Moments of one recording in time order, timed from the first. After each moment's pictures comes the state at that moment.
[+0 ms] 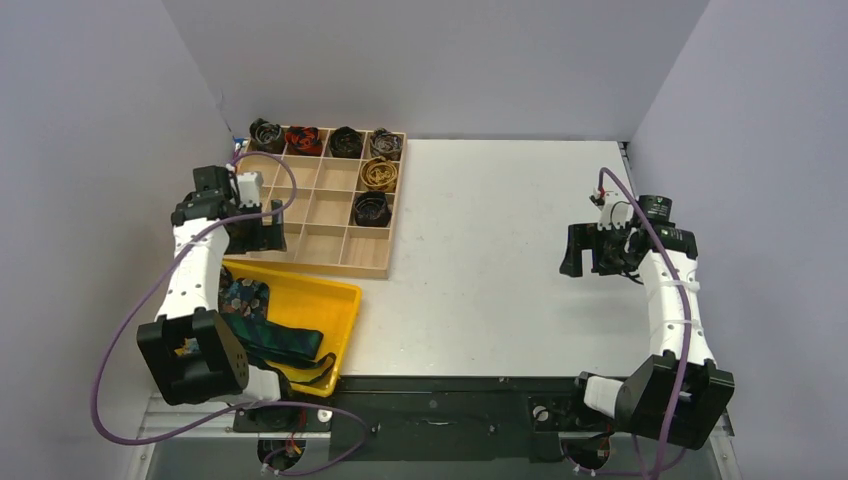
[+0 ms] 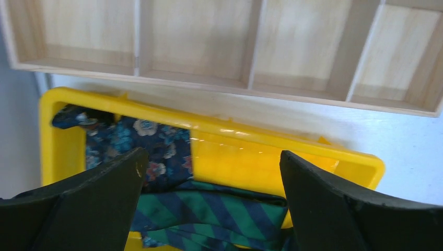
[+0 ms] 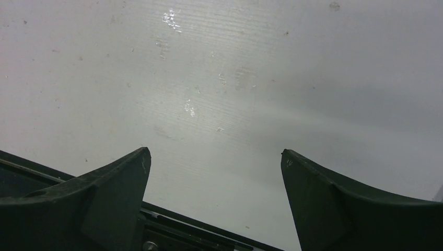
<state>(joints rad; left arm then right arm) 0.19 1.42 1.23 -0.88 0.12 0.08 -0.25 1.21 1.07 -0.96 -0.43 -0.31</state>
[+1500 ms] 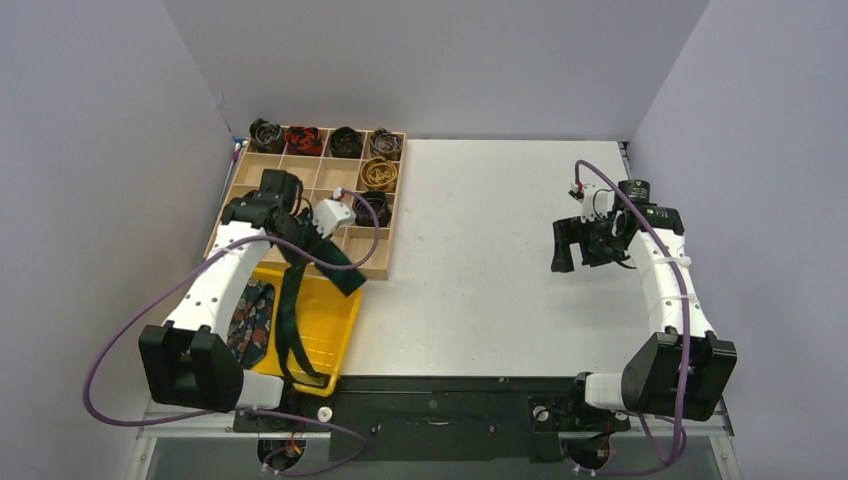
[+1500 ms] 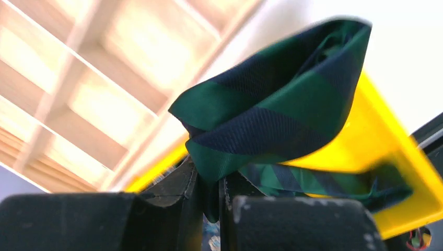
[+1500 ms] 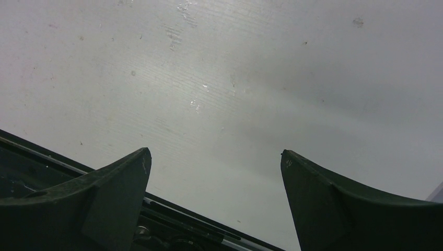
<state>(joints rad) -0.11 1.37 1.16 -1.03 0.18 0.82 -0.14 1.33 1.18 -1.03 -0.38 -0.36</state>
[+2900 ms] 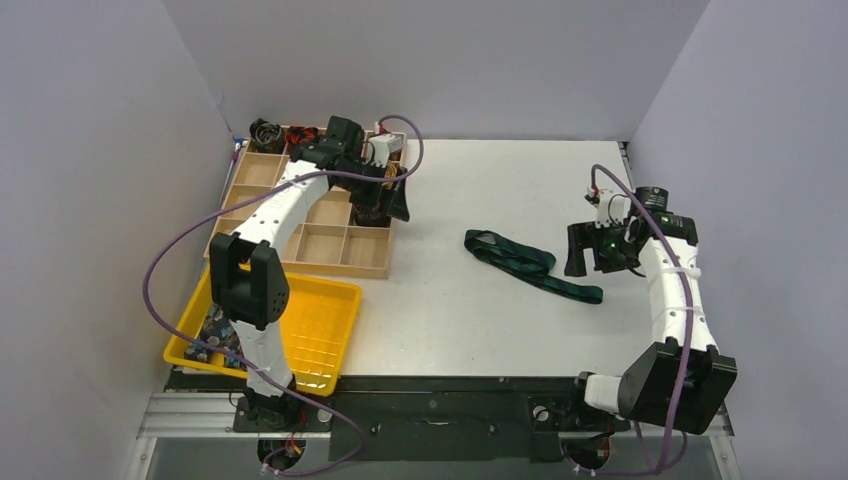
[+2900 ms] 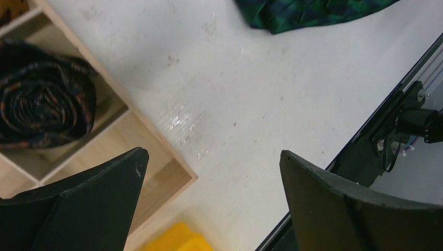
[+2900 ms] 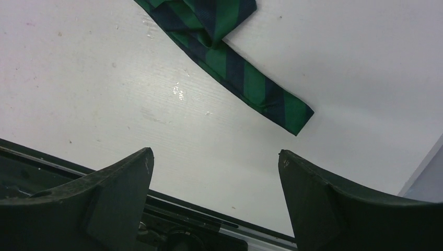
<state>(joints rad) -0.36 1.95 1.87 -0.91 0.56 0.03 -0.26 1.27 1.15 -1.07 -0.37 -0.38</state>
